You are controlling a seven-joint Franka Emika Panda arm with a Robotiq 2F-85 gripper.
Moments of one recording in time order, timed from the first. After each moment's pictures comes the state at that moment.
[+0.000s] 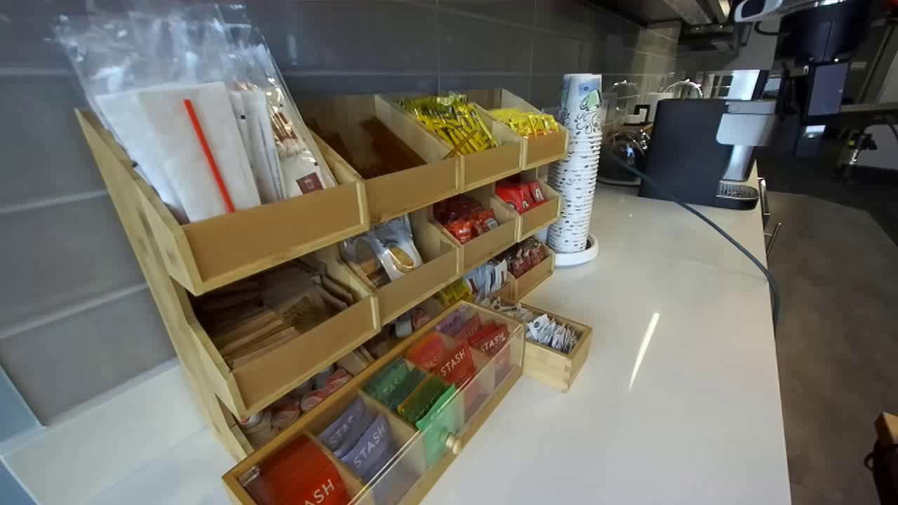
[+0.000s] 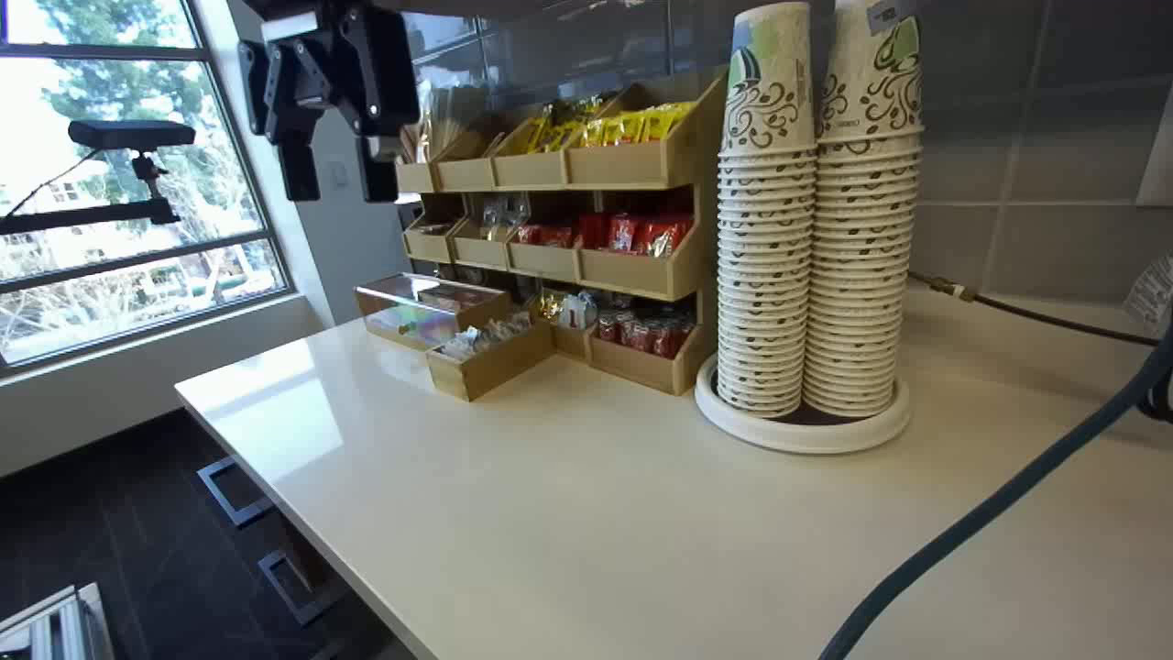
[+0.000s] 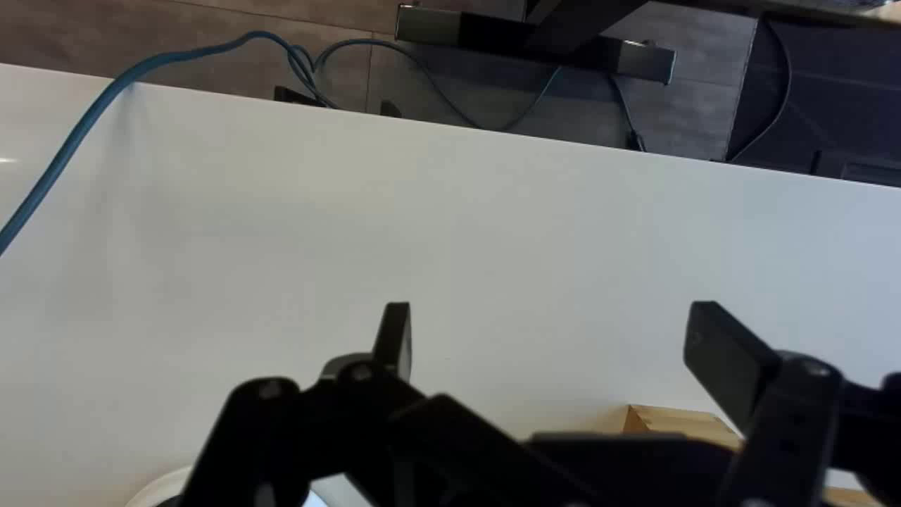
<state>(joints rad) -0.09 -0.48 -0.26 -2.18 -0.16 1.60 -0.43</state>
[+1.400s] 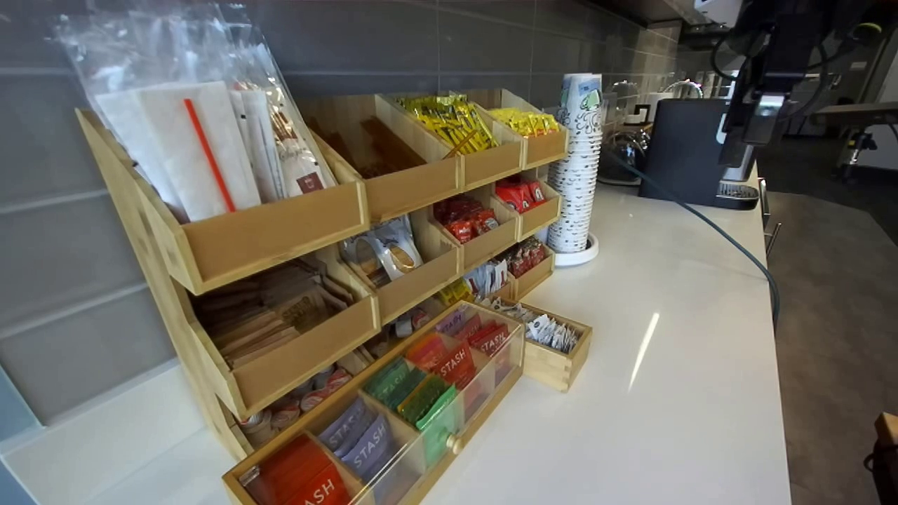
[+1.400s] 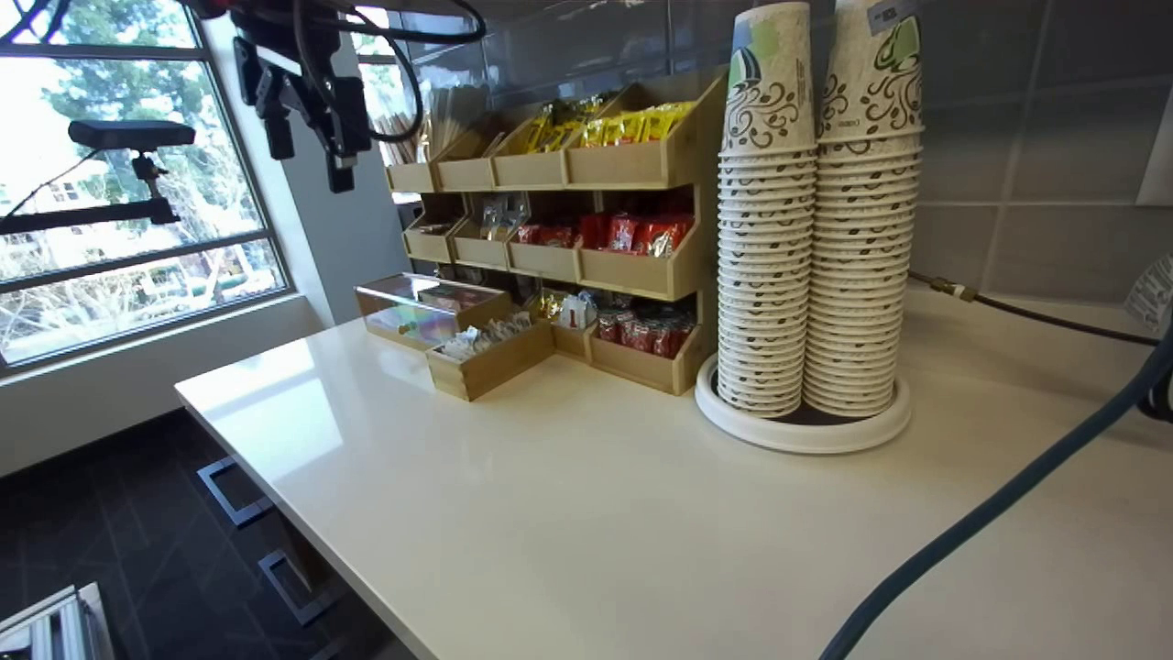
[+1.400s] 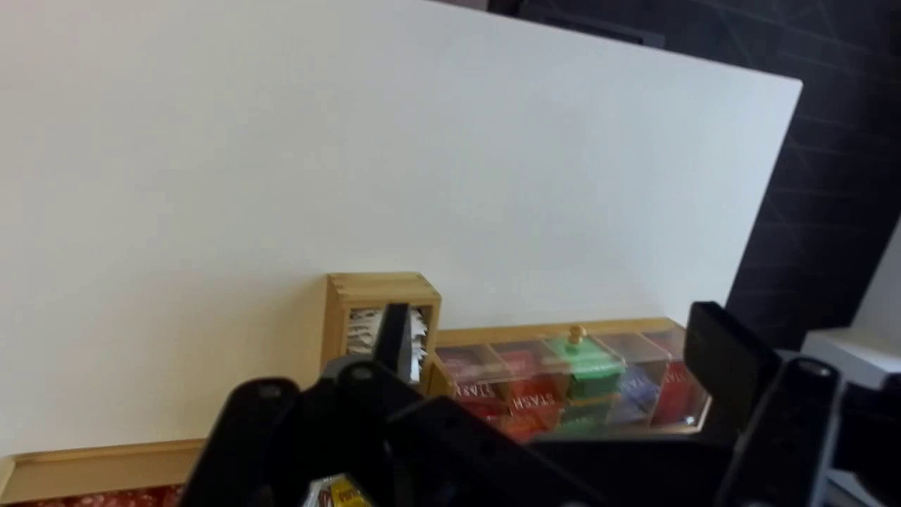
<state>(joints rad) 0.02 -0.48 -0.17 -2.21 0.31 1.69 -0.31</state>
